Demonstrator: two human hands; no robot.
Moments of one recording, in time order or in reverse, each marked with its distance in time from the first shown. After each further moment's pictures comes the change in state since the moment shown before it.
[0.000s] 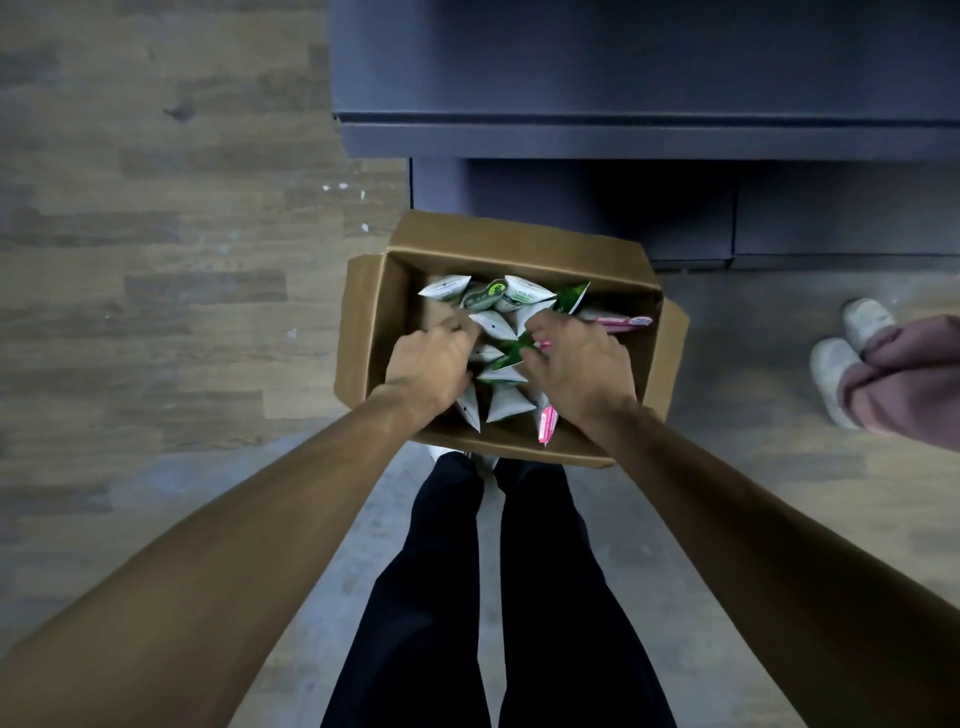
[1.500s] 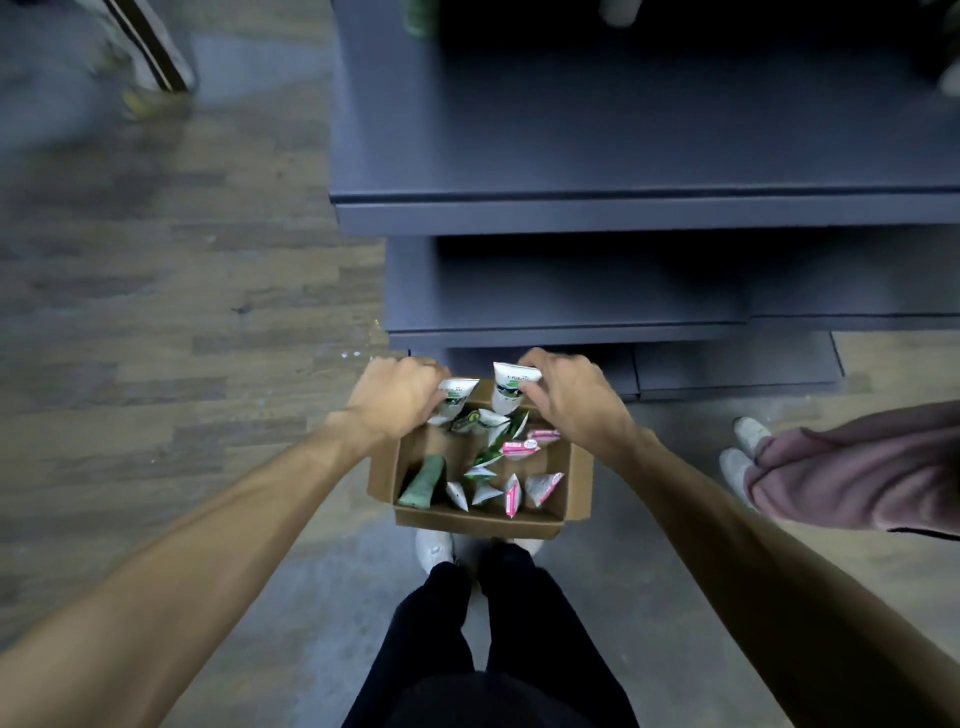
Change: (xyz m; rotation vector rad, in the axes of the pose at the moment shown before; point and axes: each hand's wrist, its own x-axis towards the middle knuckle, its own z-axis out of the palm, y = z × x) left_hand -0.143 -0.001 -0.244 0.278 0.313 0.221; right_hand -0.106 -0.070 -0.219 -0.094 0.199 -0.212
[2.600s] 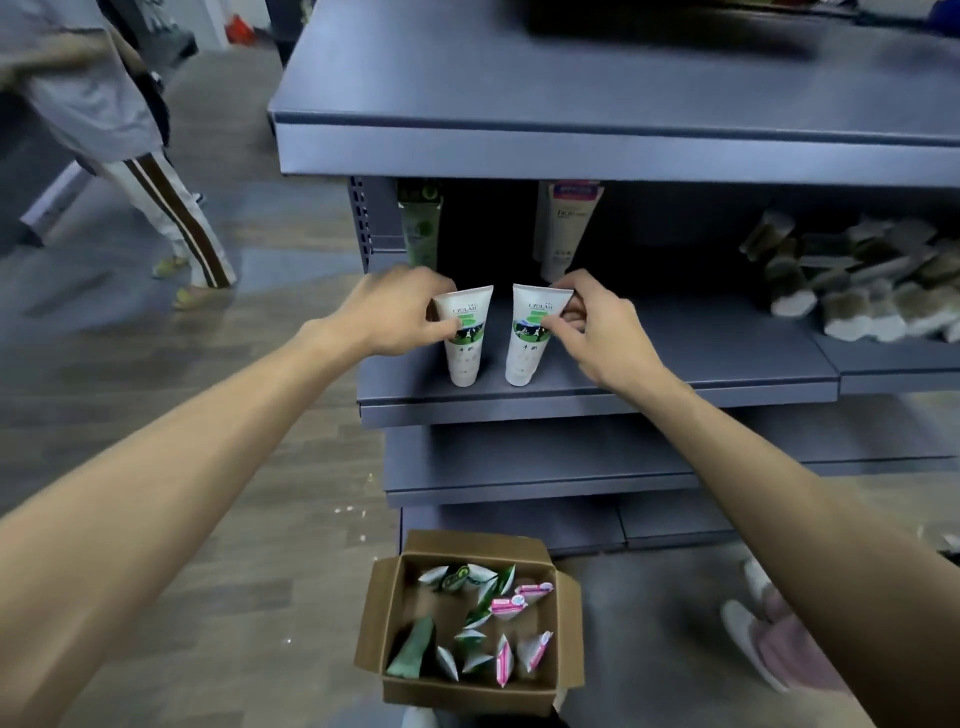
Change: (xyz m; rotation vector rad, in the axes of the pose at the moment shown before) left_hand 0.044 -0.063 -0.276 -0.199 0.451 0.018; right_hand 0.046 -0.024 -0.240 0.431 0.531 -0.117
